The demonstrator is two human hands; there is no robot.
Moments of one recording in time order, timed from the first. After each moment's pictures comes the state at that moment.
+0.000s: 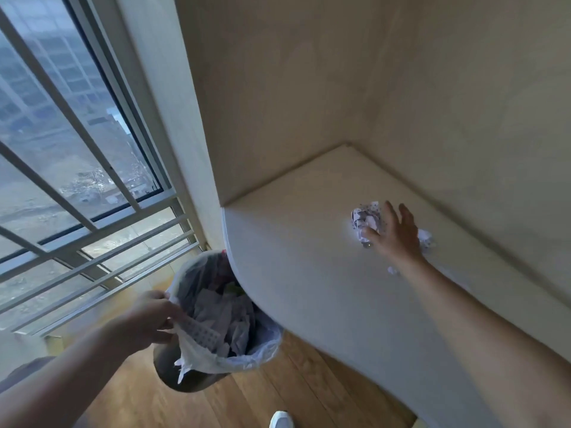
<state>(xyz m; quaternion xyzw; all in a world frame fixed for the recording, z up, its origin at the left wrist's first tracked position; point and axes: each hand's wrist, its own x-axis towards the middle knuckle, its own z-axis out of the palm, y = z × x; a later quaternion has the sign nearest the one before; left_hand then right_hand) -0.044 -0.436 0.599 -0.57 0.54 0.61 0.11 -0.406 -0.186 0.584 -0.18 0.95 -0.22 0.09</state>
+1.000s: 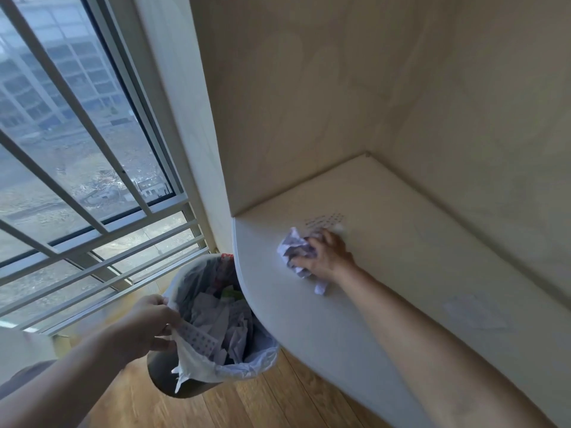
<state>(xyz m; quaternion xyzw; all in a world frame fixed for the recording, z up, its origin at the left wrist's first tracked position) -0.051 -0.466 0.576 -0.60 0.53 0.60 0.09 -0.359 -0.311 0.530 -0.33 0.89 -0.11 0.28</state>
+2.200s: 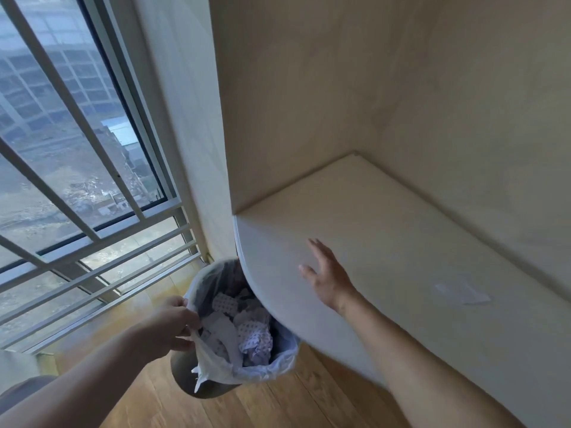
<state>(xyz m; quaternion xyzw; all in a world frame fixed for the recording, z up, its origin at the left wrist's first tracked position) -0.040 -0.465 0.545 -0.52 0.56 0.63 0.09 -0.281 -0.272 0.540 -0.31 0.86 -0.31 0.24</state>
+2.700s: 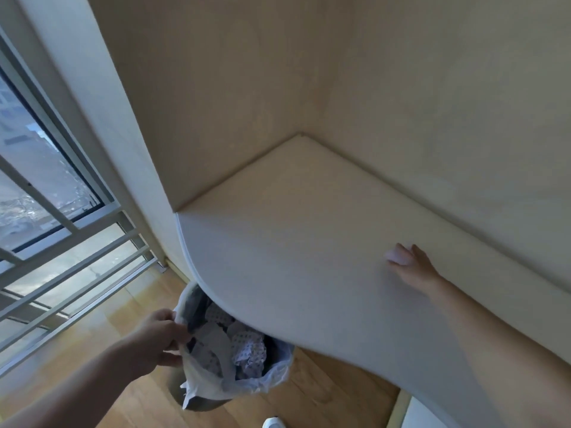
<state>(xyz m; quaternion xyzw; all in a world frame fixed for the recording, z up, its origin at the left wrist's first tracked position) -0.080 -0.430 0.499 -0.49 0.58 0.64 0.17 -0.425 -0.042 0.515 -0.04 0.97 -0.13 0.21</state>
